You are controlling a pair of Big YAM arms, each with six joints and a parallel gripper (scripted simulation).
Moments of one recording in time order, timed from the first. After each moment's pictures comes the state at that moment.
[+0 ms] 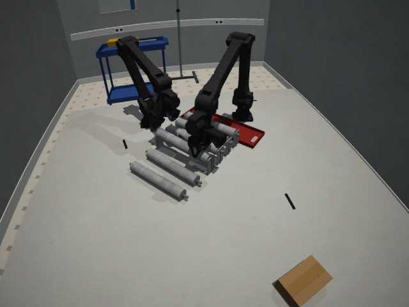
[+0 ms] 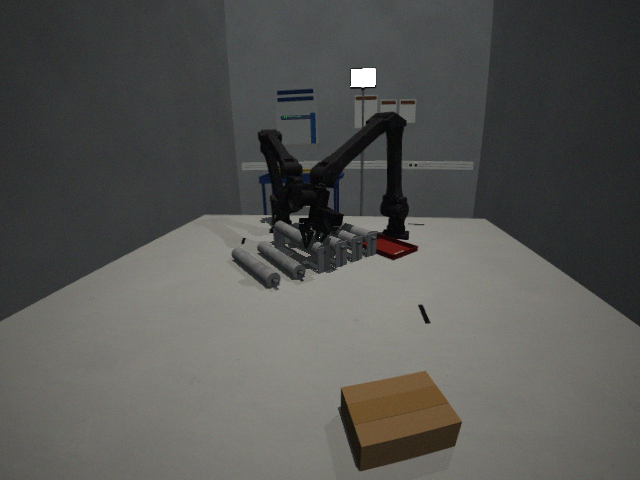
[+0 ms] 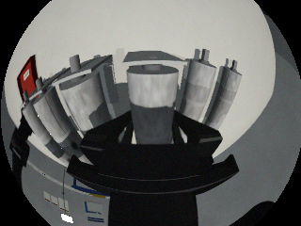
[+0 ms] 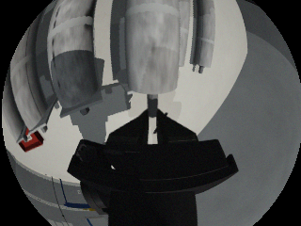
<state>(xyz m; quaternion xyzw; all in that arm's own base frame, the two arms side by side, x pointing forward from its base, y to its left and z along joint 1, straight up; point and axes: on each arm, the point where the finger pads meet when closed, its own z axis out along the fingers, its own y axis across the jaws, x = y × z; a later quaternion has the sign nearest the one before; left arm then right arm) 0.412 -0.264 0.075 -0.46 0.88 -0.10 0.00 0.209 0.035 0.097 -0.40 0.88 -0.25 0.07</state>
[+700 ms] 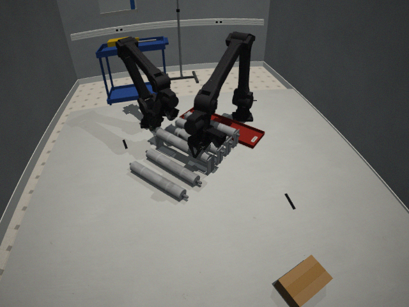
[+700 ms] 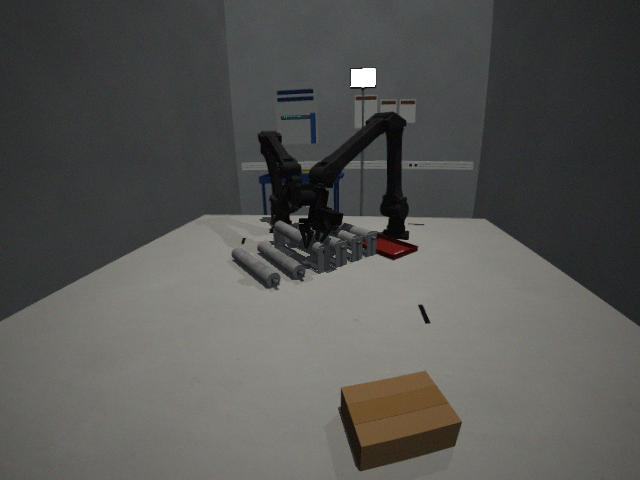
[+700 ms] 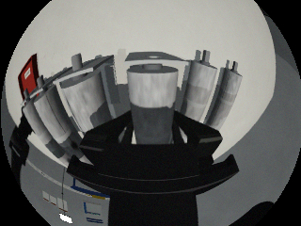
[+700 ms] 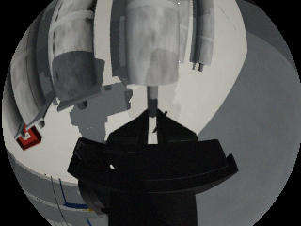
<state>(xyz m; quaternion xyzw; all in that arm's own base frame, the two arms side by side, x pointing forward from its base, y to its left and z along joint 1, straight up) 0.411 -0.263 0.075 -0.46 0.88 -0.09 0.01 0.205 0.030 0.098 -0.40 0.88 -0.25 0.07</state>
